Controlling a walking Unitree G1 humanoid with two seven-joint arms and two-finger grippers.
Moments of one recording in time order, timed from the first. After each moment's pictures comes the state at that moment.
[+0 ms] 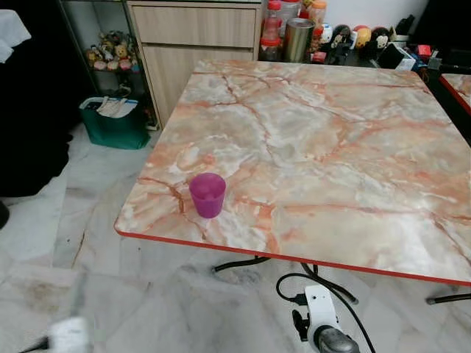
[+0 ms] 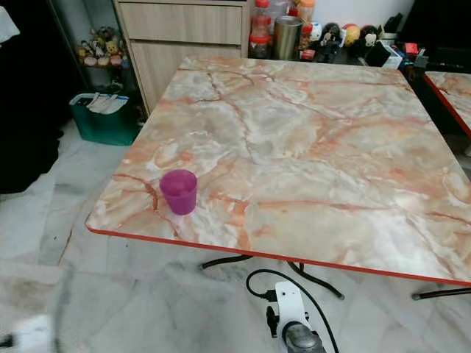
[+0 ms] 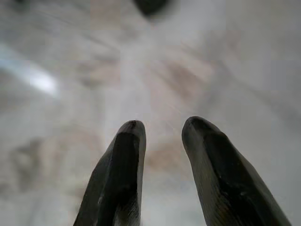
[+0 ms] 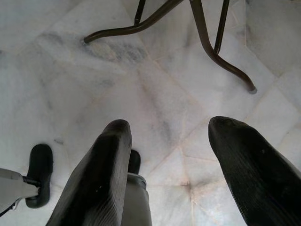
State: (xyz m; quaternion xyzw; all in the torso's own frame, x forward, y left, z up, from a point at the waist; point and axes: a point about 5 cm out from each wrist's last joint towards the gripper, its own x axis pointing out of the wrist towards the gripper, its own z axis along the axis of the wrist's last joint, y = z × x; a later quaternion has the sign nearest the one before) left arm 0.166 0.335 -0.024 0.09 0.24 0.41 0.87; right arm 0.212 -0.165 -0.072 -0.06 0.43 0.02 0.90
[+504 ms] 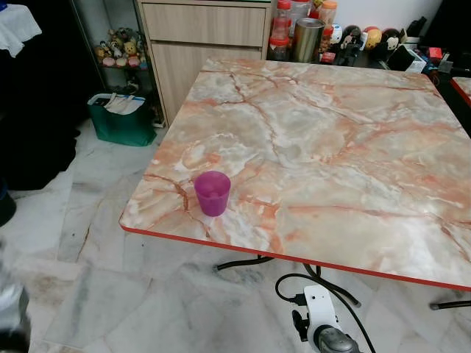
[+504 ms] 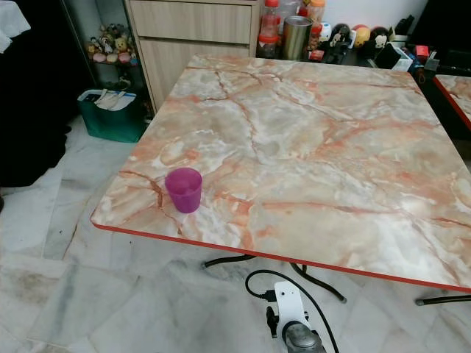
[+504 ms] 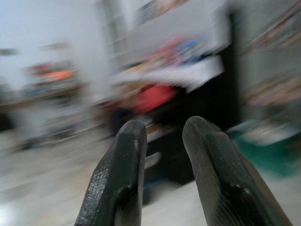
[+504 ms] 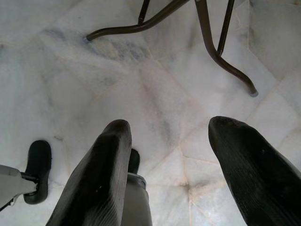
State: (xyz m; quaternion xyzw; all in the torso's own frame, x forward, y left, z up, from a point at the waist) left arm 0.291 0.343 0.167 0.11 -0.17 0.34 0.92; right arm 0.212 -0.166 -0.072 -0.06 0.43 0.02 0.90
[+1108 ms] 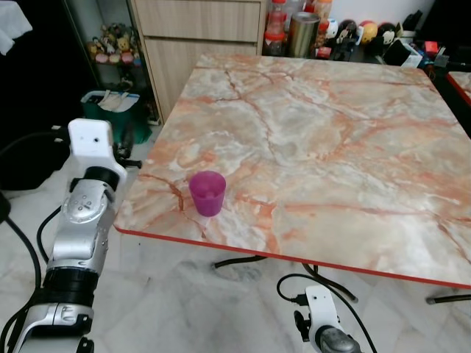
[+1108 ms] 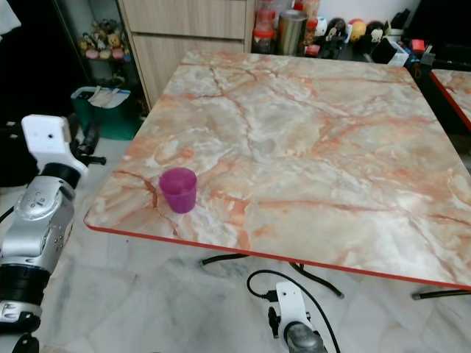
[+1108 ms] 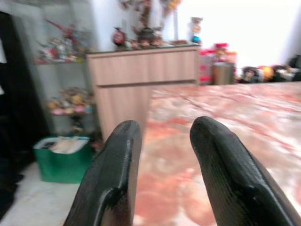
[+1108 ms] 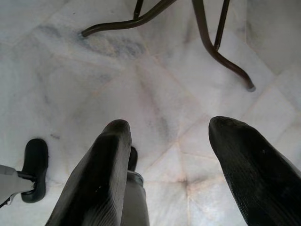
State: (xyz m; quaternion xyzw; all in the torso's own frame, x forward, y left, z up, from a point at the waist) left arm 0.346 0.200 0.216 0.03 -0.16 -0.06 0.99; right arm 0.212 -0.166 -0.072 -0.07 0.43 0.02 0.90
